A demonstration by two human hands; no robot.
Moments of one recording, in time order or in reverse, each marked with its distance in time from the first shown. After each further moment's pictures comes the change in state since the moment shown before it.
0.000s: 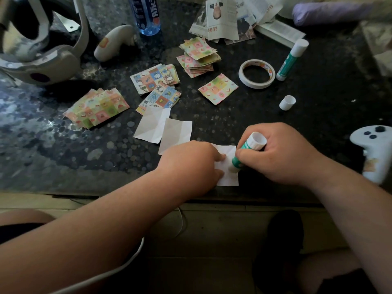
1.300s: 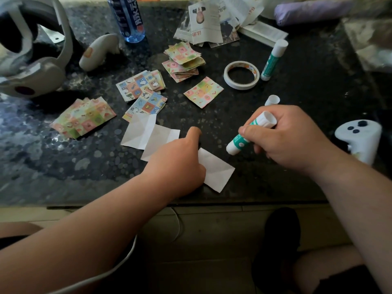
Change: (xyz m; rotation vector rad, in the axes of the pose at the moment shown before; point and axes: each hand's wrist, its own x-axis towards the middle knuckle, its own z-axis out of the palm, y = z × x) left_hand 0.002 0.004 -0.001 -0.126 0.151 -0.067; right_hand 0.000 0.023 -0.024 0.181 0.213 0.003
